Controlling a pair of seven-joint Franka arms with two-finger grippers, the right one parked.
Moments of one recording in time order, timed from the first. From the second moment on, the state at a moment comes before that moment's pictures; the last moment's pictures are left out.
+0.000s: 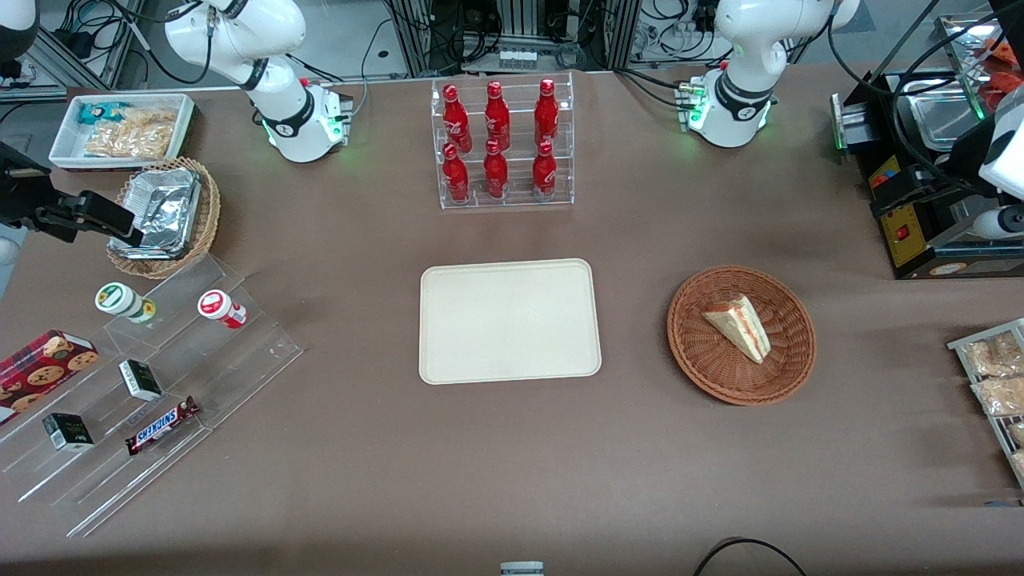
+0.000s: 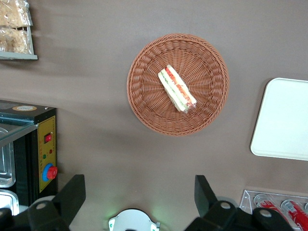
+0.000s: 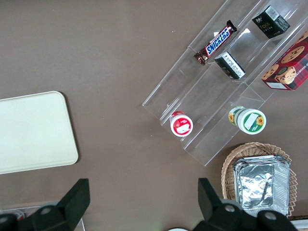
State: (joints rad) arm 0.11 -0.03 -0.12 -1.56 0.00 1.42 -0.16
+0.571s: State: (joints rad) arm 0.11 0.12 -0.12 -1.62 0.00 1.54 -0.15
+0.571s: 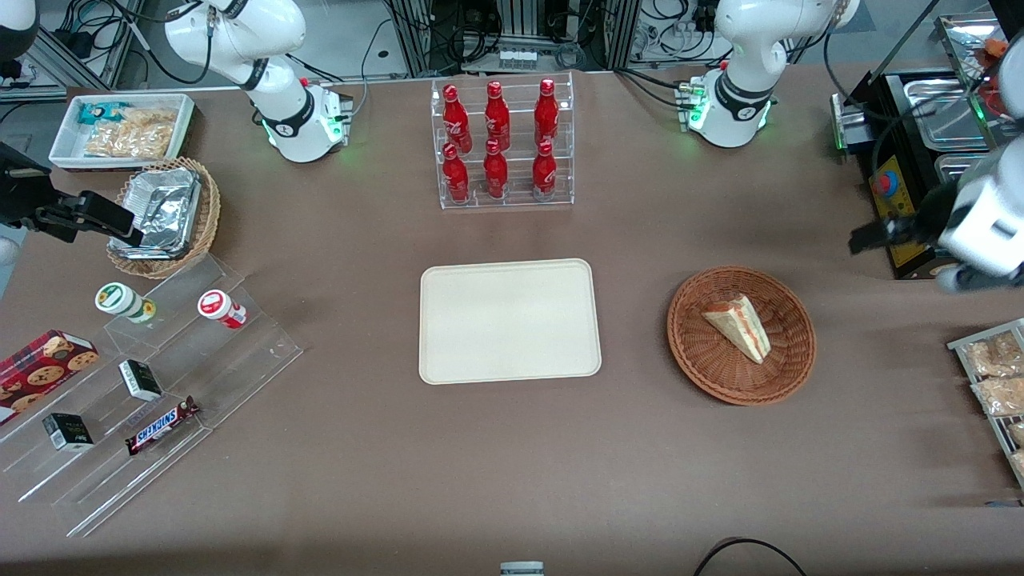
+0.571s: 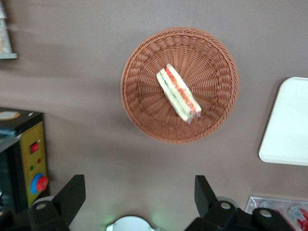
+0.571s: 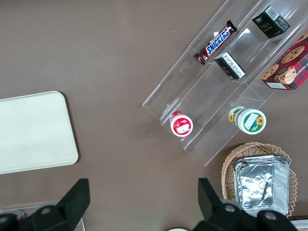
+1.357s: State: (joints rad) arm -0.03 0.11 -0.13 -2.13 0.00 2.19 -0.71
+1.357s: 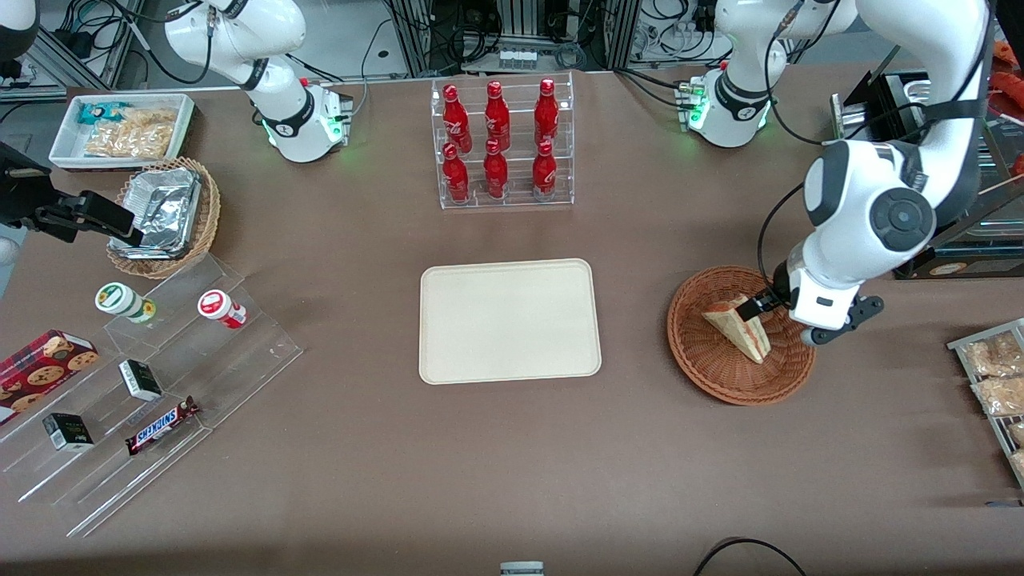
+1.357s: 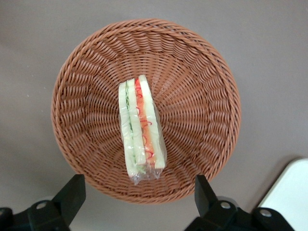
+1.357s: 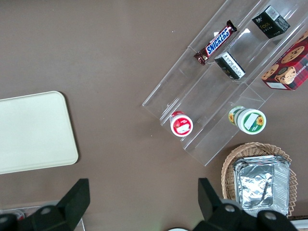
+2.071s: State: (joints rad) arm -0.04 0.17 -0.13 -2.25 0.00 2.36 -0.79
